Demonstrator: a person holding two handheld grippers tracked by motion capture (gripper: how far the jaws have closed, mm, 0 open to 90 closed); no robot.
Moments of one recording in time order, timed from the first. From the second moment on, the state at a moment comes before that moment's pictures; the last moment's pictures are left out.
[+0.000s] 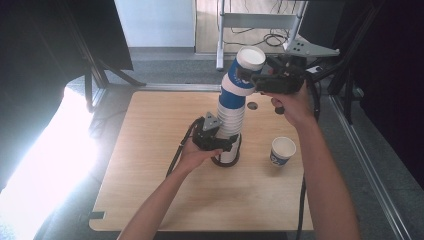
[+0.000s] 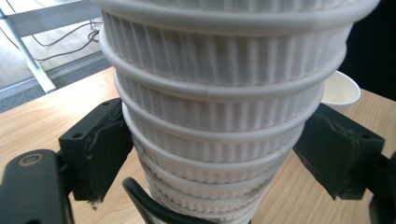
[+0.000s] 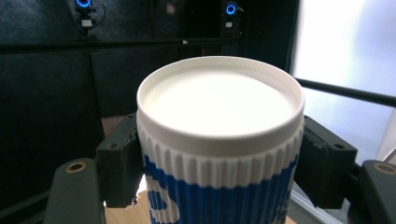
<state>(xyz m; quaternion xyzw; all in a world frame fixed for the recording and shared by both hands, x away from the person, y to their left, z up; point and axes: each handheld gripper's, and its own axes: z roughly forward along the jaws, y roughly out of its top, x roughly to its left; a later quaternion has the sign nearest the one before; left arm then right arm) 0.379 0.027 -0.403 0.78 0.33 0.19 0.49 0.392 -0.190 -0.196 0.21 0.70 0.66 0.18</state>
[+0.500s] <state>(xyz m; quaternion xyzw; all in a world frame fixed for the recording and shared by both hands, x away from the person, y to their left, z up) 0.377 0.024 -0.403 0.78 0.33 0.20 0.49 0.357 -0.229 -0.203 0.20 0.70 0.66 0.19</state>
